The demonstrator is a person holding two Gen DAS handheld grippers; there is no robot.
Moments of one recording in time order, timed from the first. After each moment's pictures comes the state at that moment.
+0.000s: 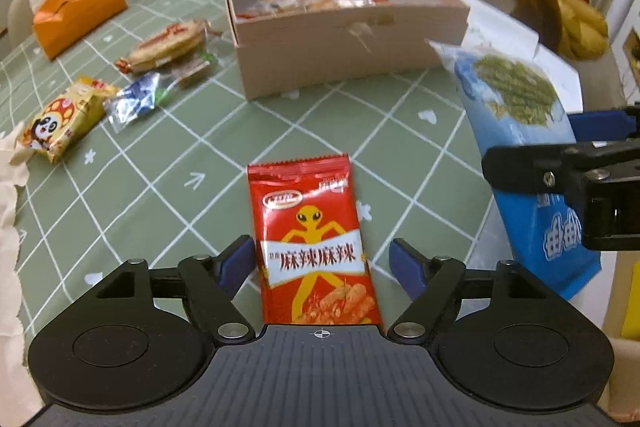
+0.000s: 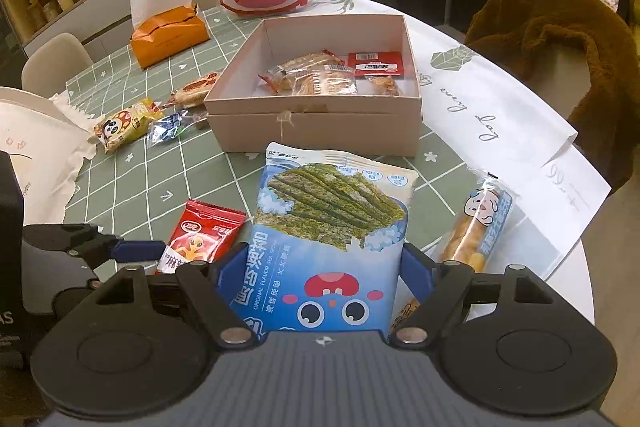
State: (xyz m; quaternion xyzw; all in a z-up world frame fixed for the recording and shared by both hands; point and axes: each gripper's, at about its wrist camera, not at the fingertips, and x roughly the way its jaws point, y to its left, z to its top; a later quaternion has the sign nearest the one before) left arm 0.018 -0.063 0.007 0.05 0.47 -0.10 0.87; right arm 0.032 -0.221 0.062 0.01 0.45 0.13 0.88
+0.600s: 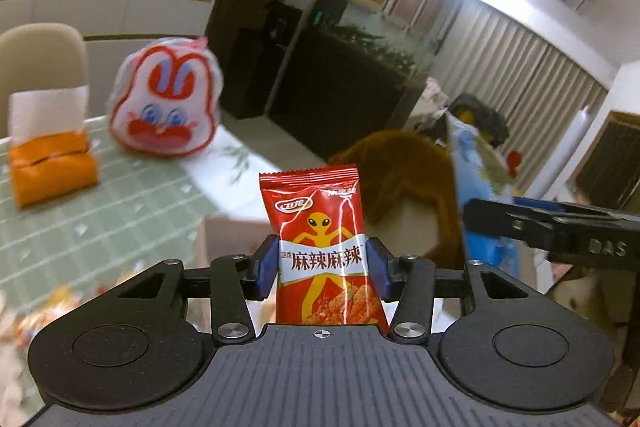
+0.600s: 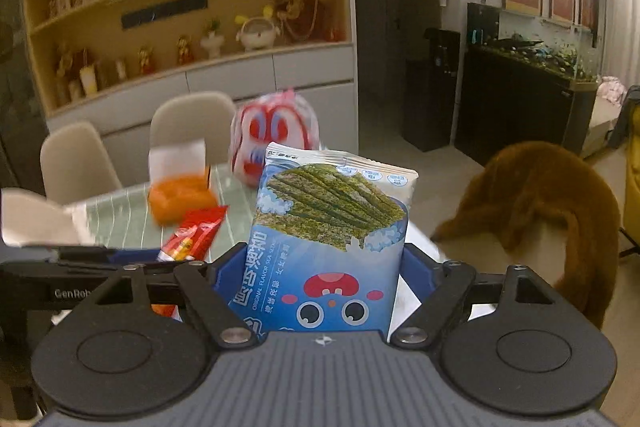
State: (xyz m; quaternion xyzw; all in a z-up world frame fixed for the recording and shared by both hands) left arm 0.137 -0.009 0.191 -0.14 0.31 -0.19 0.92; right arm 0.146 -0.240 0.247 0.01 0.31 0.15 0.94
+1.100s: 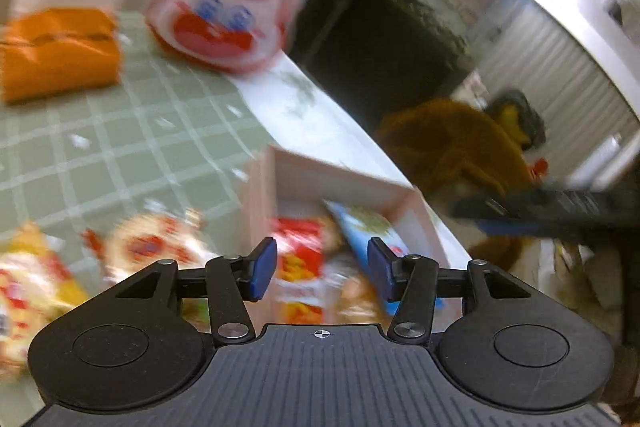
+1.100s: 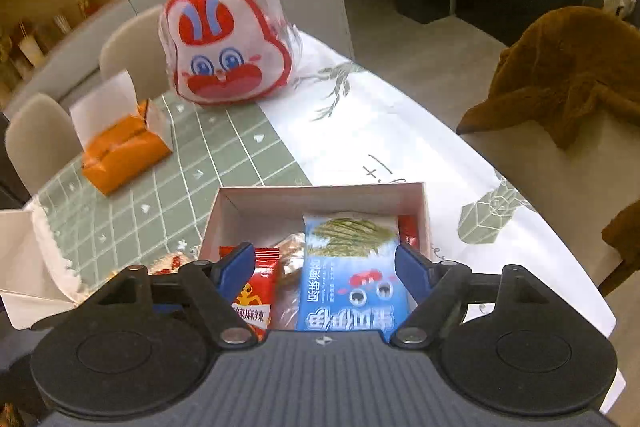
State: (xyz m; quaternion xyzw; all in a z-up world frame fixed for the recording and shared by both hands) left arm 0.205 0.035 0.074 -0.21 0.37 -0.13 0.89; right arm 0.278 -0.221 0.132 0.06 0.48 0.14 0.87
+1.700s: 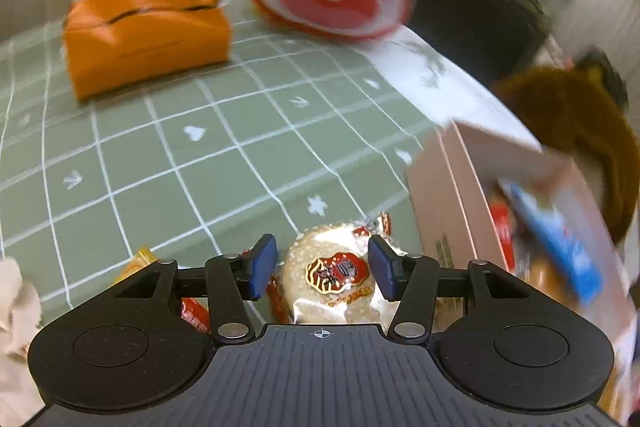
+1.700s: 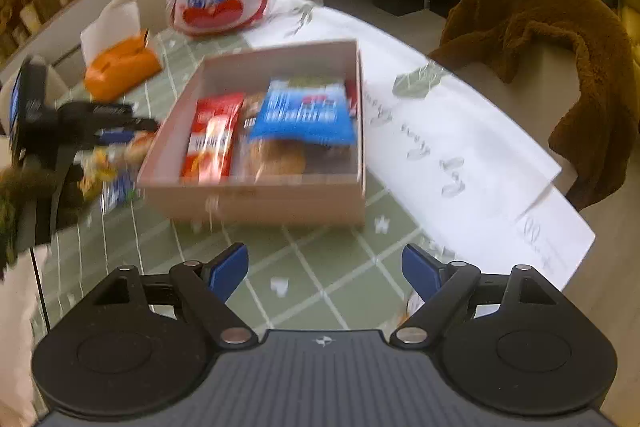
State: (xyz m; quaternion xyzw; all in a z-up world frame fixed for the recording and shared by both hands) left arm 0.245 0.078 0.010 -0.10 0.44 -0.05 0.89; right arm 0.116 -0.260 0.078 0.02 0.48 0.11 0.87
